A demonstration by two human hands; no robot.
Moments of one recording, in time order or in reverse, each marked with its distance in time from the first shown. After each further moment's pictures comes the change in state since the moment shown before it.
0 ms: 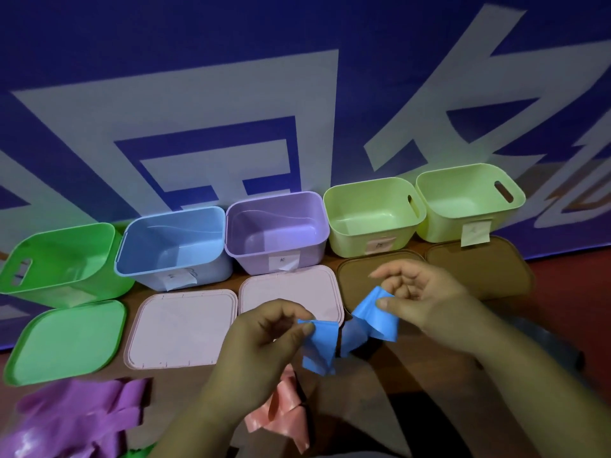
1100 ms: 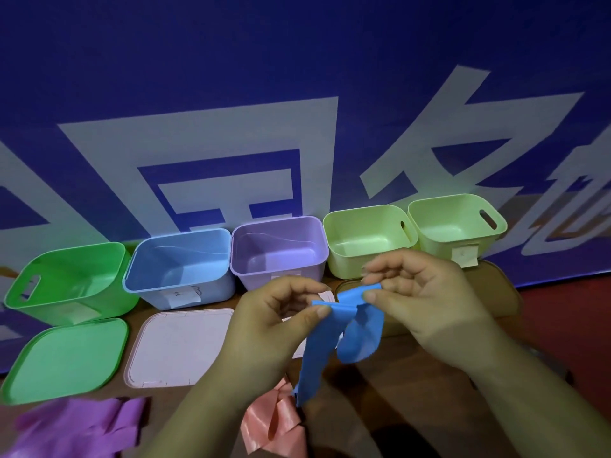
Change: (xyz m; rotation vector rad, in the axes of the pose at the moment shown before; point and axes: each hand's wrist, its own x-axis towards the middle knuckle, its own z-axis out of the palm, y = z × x) left_hand -0.001 0.054 -0.003 -0.142 0.016 0.184; right_hand -0.034 -0.080 0.028 0.082 0.203 -0.201
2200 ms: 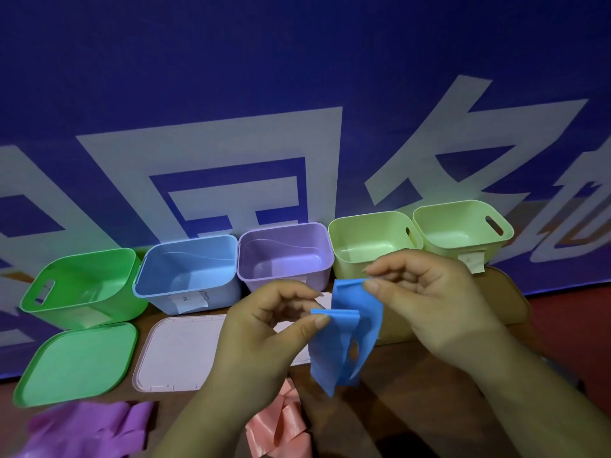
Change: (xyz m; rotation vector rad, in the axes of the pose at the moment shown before) left_hand -0.014 0.013 -0.006 0.034 0.111 0.102; right_hand -0.003 -0.017 0.005 -0.017 0.021 -0.079
